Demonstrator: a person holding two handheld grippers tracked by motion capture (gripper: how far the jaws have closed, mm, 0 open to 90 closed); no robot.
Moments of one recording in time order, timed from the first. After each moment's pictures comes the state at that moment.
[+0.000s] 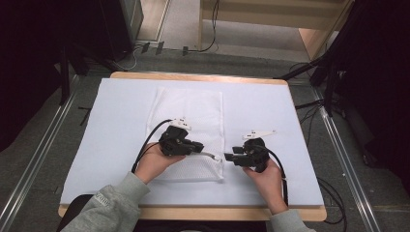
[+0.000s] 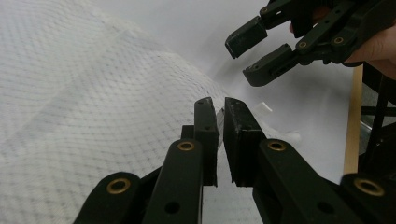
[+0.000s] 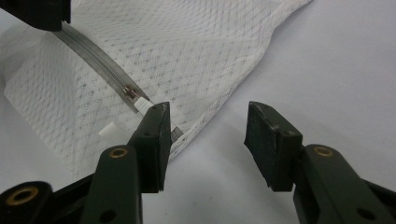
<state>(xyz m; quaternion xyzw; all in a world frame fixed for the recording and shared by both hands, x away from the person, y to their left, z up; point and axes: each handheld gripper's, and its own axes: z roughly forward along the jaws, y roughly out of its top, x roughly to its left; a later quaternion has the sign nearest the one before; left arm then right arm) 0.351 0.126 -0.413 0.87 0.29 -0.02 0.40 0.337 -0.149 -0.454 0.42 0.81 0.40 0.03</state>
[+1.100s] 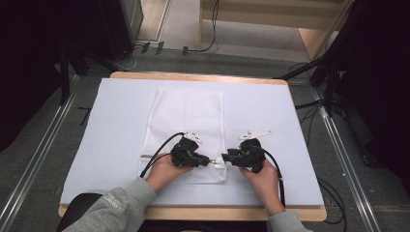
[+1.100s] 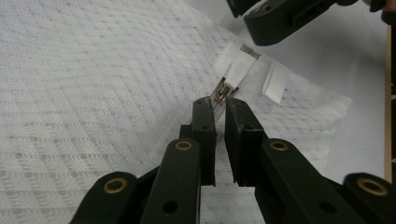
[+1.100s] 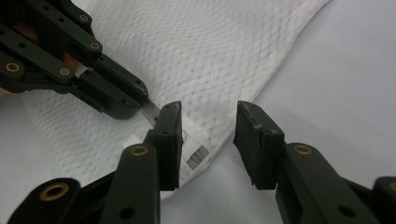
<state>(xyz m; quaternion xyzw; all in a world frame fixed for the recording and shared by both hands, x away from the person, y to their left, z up) 0.347 0.104 -0.466 0.88 0.30 -0.05 0.36 0.339 -0.138 -0.460 0.42 0.82 0.40 0.02</state>
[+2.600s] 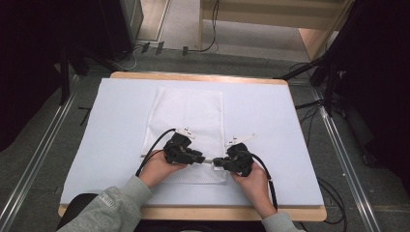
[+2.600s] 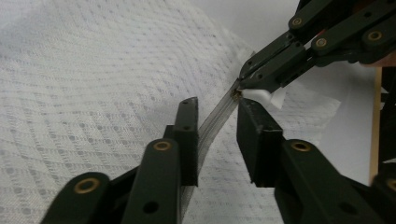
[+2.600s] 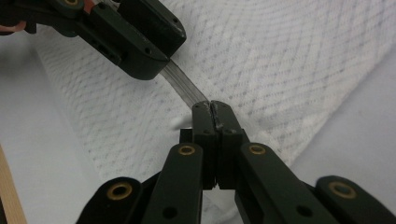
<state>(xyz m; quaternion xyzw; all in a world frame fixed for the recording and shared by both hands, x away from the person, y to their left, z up) 0.353 0.125 -0.452 0.87 0.31 -0.05 0.37 0.330 -0.106 -0.468 0.38 0.85 0.38 -0.01</state>
